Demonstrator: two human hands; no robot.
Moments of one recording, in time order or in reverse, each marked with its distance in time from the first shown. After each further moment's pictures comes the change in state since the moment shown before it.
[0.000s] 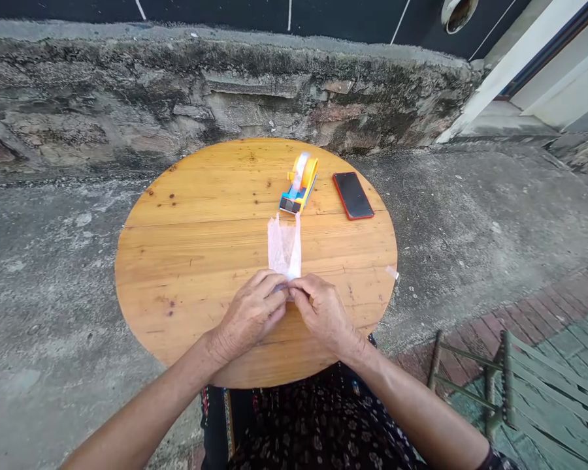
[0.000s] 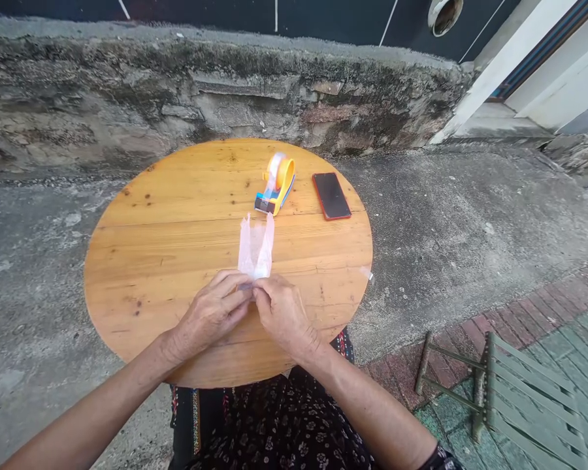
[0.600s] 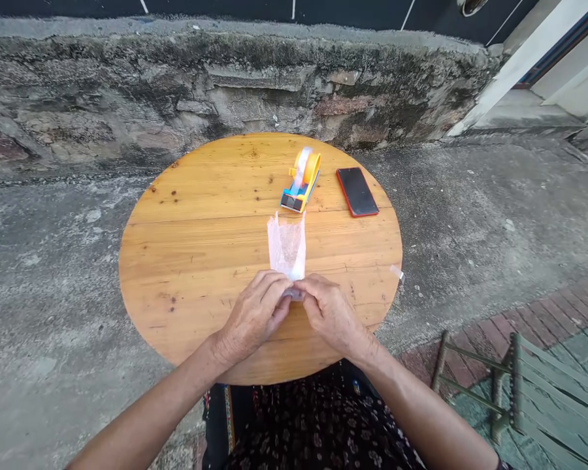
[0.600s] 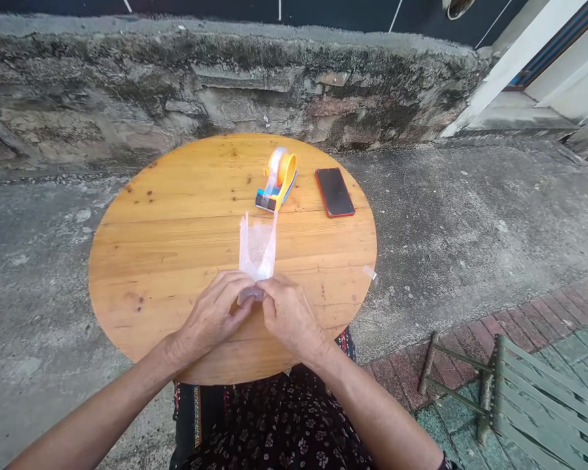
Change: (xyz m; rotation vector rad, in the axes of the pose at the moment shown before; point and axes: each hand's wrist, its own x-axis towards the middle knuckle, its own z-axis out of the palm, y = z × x) left_hand -0.002 0.010 0.008 -0.130 0.030 -0.186; right_hand -0.004 0.000 -0.017 -0.053 -0.142 -0.030
